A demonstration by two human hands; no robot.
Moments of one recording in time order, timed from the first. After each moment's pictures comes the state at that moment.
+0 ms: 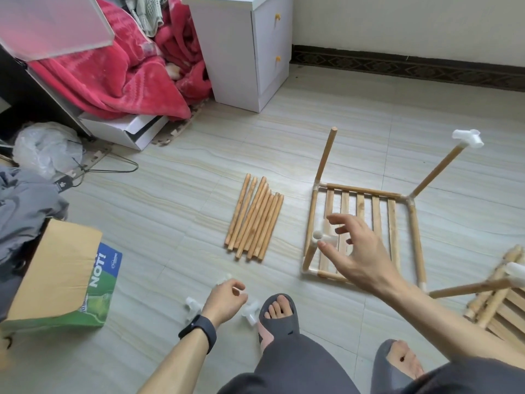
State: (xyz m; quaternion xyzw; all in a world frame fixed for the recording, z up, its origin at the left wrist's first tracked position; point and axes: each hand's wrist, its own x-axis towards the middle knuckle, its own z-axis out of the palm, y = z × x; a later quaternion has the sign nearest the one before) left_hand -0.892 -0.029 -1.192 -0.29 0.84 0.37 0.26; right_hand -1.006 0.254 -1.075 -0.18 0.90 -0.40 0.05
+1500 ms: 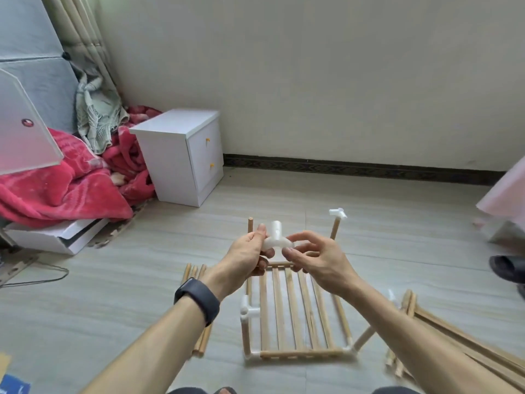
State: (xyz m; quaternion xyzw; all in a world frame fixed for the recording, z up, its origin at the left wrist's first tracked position) left_hand -1.033 0.140 -0.919 -0.07 0.69 0.70 0.14; right_hand -1.030 0.334 -0.936 -0.13 0.79 -0.60 0.05
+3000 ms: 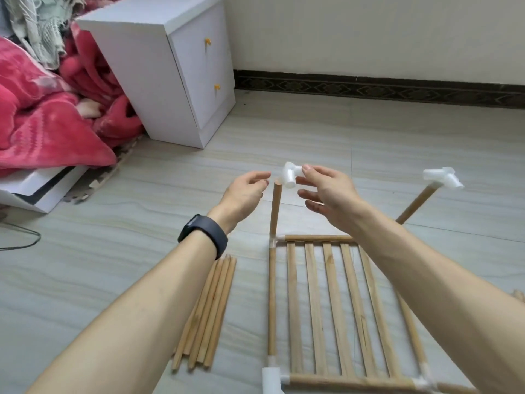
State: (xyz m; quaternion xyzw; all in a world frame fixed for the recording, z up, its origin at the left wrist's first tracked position) left_hand -1.279 0.062 -1.072 -0.11 0.83 0.54 0.09; right_hand -1.296 0.247 -1.068 0.11 0.67 -0.72 0.15
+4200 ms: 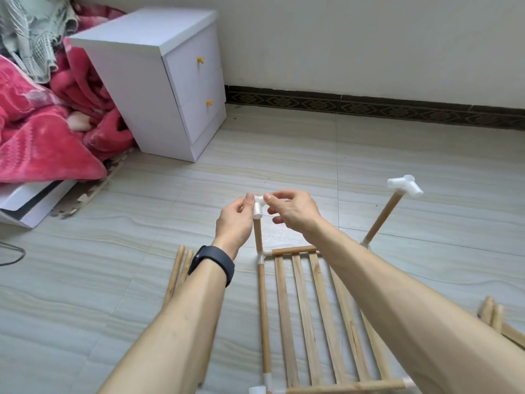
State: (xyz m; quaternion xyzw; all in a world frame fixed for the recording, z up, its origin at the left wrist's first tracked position) left_hand -1.260 0.073 -1.085 -0.19 0.78 0.60 0.02; right_hand -1.296 0.217 -1.069 0.05 0.80 -0.57 0.16
